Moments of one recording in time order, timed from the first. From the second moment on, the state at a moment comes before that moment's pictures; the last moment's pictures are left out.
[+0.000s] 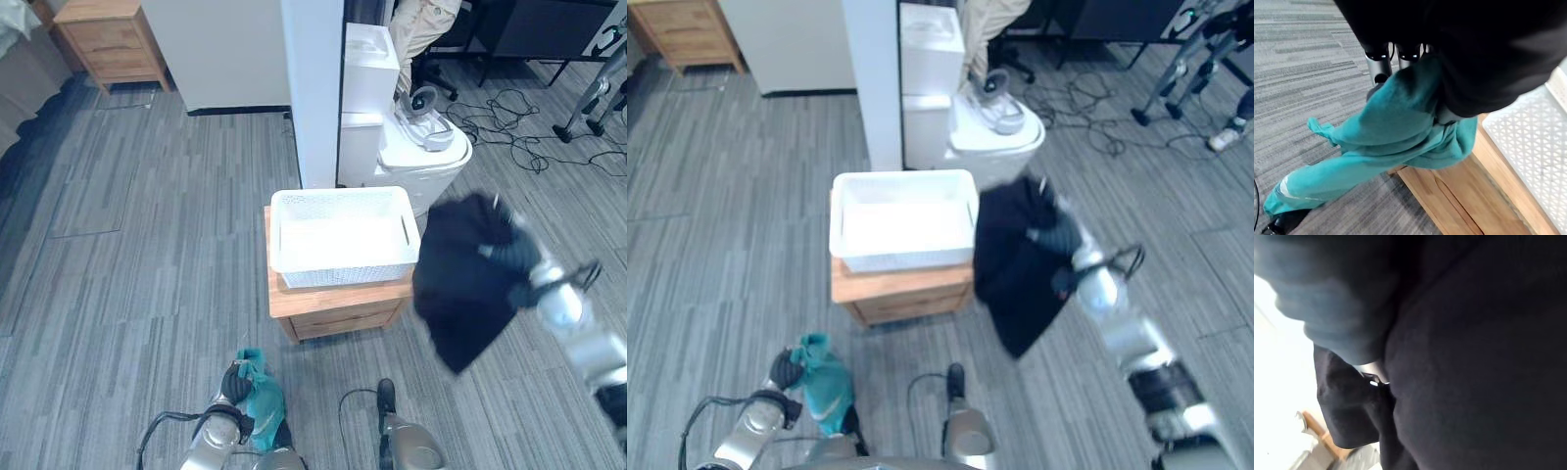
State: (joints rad) left arm 0.10 0.37 -0.25 0.55 0.12 -0.01 0.16; right arm -0.38 -0.80 0.18 0.06 -0.19 -0.05 -0.17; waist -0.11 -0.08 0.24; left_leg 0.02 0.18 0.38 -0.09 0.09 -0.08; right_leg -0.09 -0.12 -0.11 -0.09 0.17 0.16
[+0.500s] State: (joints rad) left arm 0.04 0.35 -0.29 0.56 0.04 -0.05 0.18; right arm -1.06 -0.65 0.57 0.32 -0.20 -0.05 -0.22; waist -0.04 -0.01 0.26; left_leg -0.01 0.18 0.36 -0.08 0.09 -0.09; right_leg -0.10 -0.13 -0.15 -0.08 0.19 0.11
